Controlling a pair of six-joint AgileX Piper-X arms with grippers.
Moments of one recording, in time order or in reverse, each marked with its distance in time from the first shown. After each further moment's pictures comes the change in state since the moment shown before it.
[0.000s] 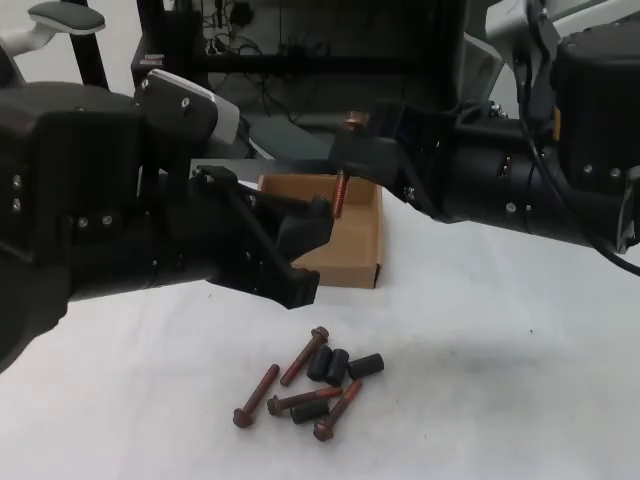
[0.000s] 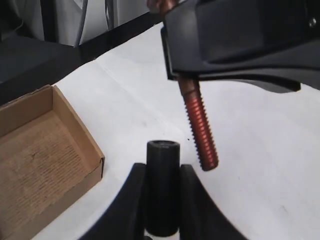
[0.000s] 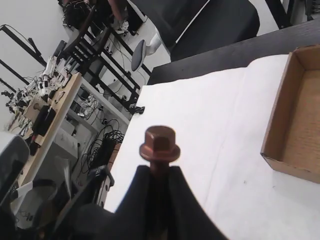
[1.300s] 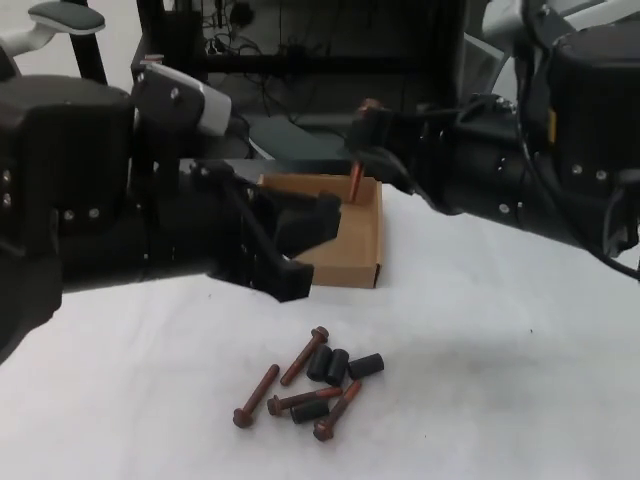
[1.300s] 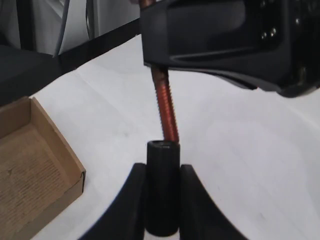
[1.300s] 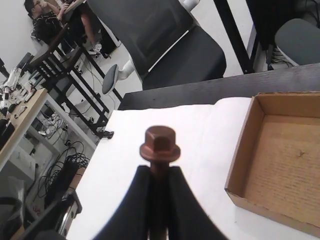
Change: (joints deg) left arm 1.2 0.0 0.0 -2.0 5.5 -1.9; right arm 1.3 0.0 0.0 -0.9 9.0 -6.6
